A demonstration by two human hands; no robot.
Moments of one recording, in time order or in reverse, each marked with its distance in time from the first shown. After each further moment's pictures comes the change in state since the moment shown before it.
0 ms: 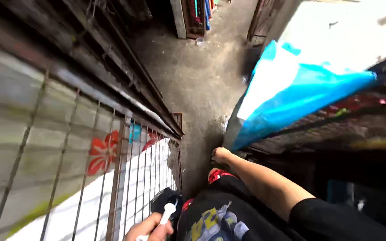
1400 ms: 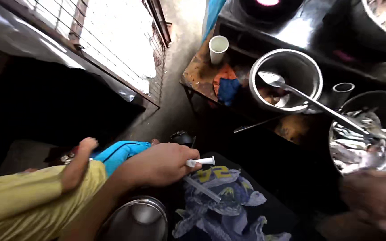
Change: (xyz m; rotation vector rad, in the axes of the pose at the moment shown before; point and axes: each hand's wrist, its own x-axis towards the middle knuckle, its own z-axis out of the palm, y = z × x) left_hand -0.617 -0.119 0.575 0.928 -0.663 -0.010; right_hand -0.875 0.499 0.596 0.395 0.348 -1.386
